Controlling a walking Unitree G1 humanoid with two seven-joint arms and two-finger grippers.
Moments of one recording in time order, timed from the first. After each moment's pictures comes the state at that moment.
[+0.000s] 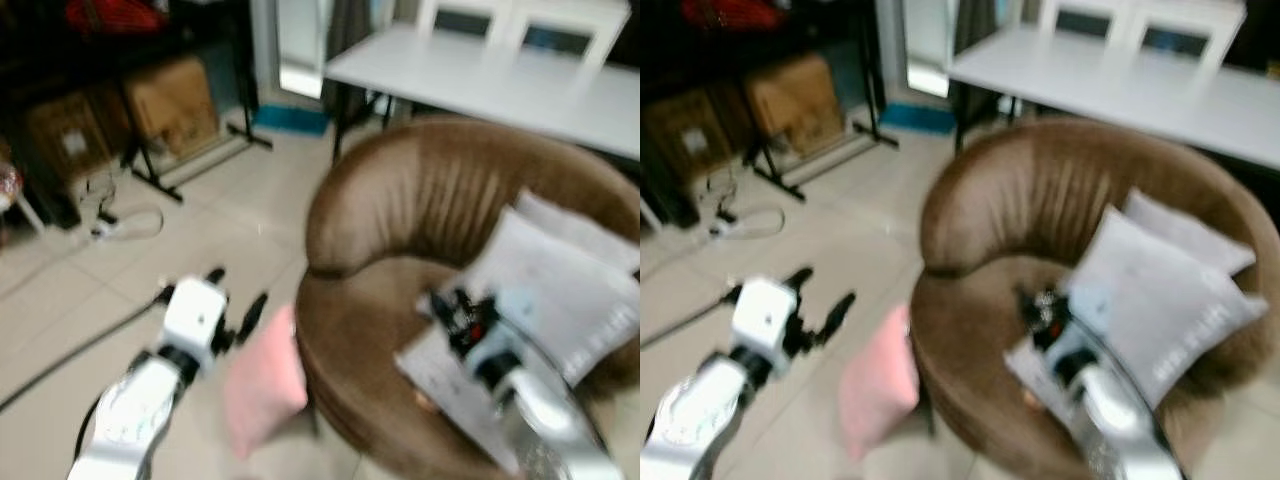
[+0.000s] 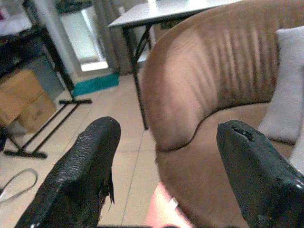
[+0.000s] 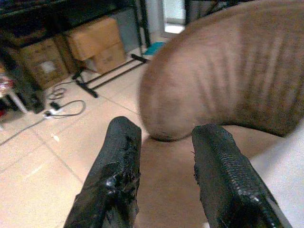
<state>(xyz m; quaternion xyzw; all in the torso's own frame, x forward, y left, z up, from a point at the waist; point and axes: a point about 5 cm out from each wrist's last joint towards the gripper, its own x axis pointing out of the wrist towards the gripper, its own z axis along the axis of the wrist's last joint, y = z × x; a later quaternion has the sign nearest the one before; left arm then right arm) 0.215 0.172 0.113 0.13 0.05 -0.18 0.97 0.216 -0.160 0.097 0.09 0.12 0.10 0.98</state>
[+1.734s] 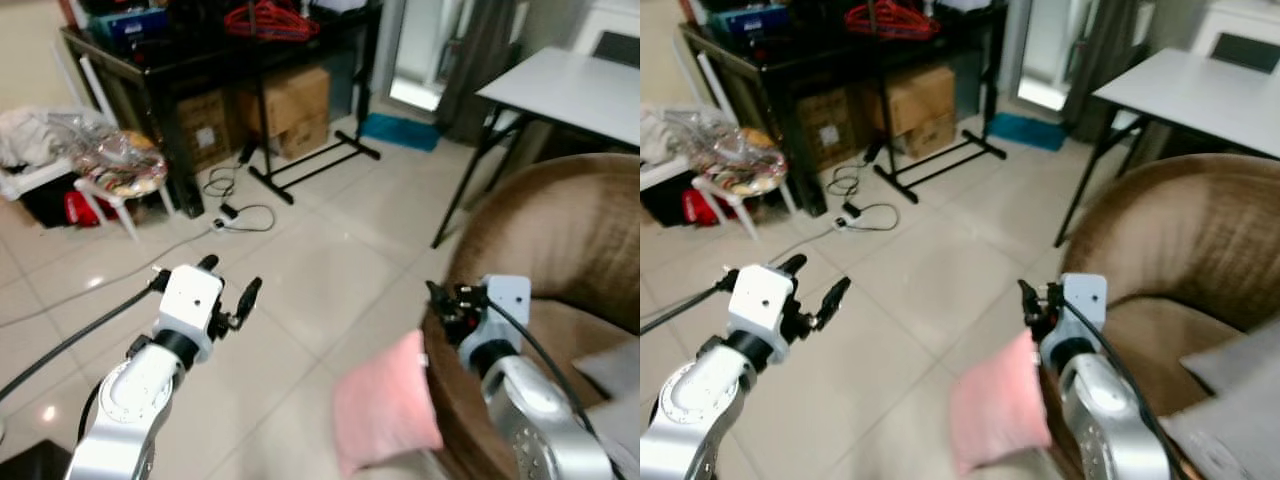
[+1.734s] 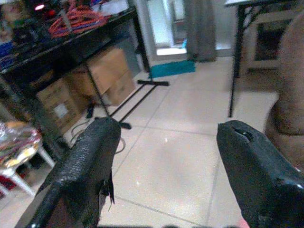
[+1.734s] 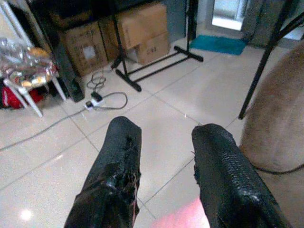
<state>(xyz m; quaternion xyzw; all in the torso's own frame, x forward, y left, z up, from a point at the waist) 0.230 0.175 0.122 0.13 0.04 -0.16 0.98 0.230 -0.161 0.095 0.07 0.14 0.05 0.99</state>
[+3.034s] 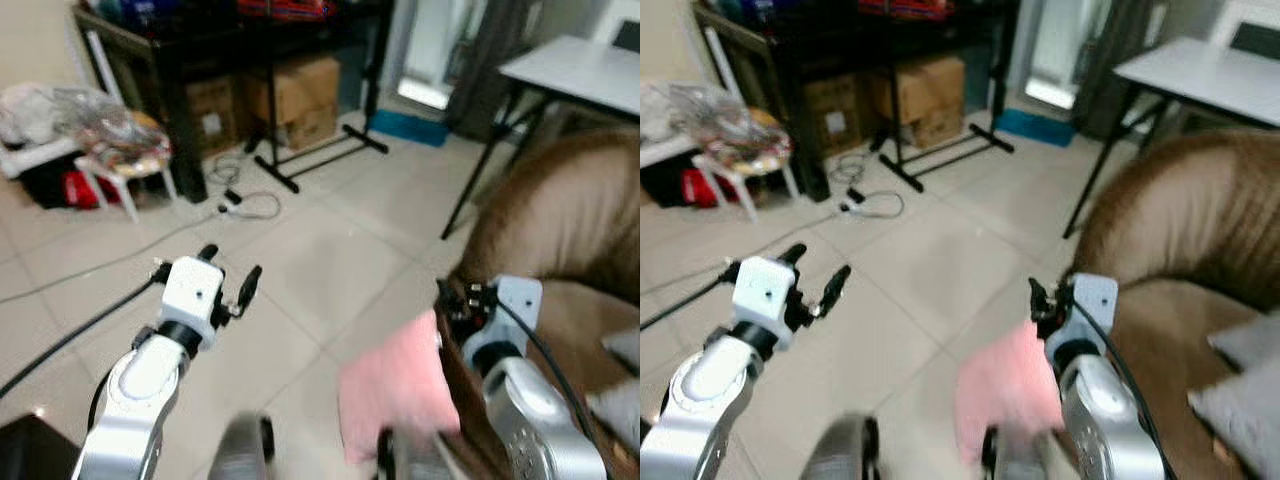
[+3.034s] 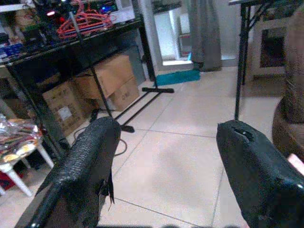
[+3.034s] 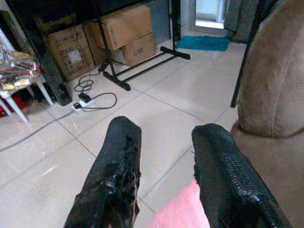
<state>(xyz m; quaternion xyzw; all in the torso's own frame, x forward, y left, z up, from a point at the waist) 0.241 0.172 0.120 0.13 0.01 -0.15 0.98 0.230 -0.168 0.092 0.09 0.13 0.01 0.99</state>
